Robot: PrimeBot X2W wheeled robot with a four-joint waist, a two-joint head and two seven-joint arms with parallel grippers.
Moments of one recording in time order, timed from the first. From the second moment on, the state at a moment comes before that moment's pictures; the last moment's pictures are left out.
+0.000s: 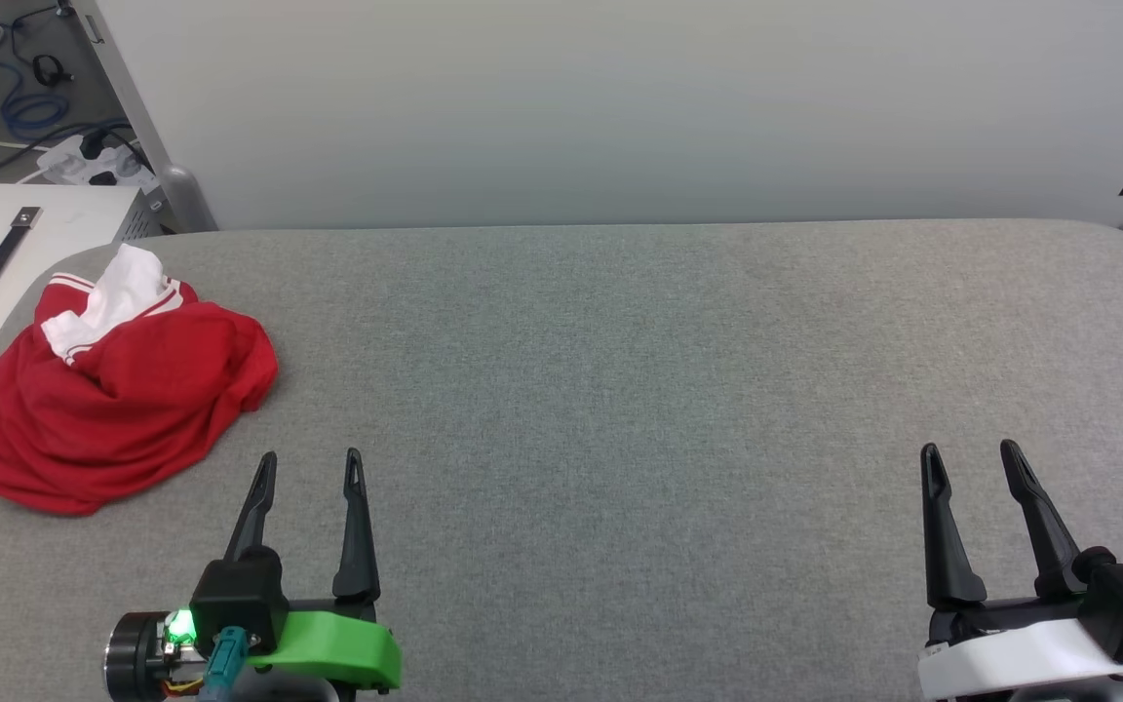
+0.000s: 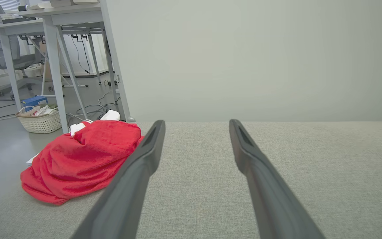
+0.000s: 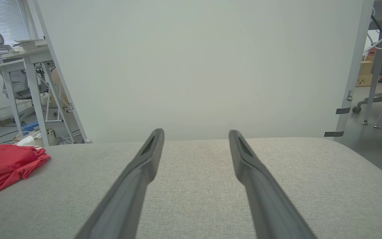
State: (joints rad) left arm 0.06 0.06 -0.06 0.02 -0.05 0.06 -0.26; right arm 0.11 -0.05 -0.01 -0.10 0.16 0.13 -0.25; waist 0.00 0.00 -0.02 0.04
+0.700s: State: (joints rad) left arm 0.06 0.06 -0.06 0.02 -0.05 0.06 -0.26; right arm 0.12 -0.05 -0.01 -0.10 0.16 0.13 -0.25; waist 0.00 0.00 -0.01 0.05
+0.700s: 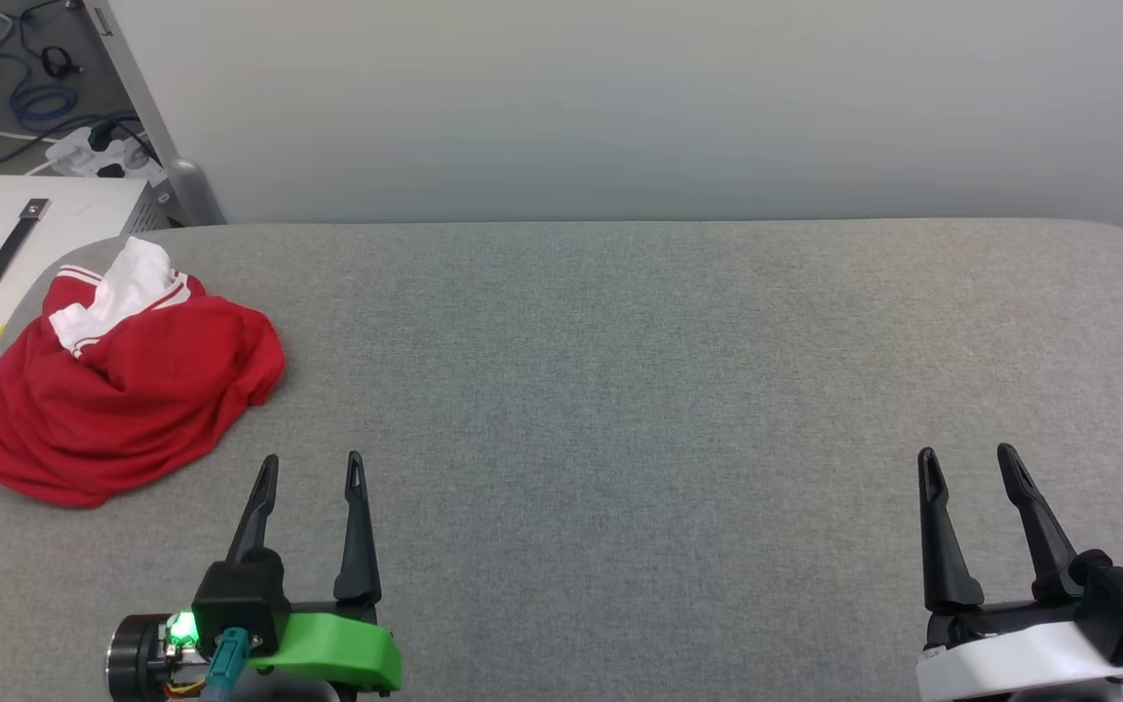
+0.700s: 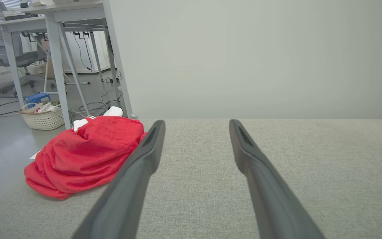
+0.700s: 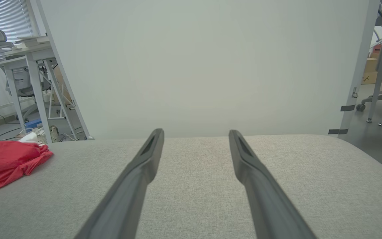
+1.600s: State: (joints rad) left arm 0.05 0.05 -0.01 0.02 -0.08 0.07 -0.26; right arm 0.11 -0.05 0.00 -0.10 0.14 0.13 -0.26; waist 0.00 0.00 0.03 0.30
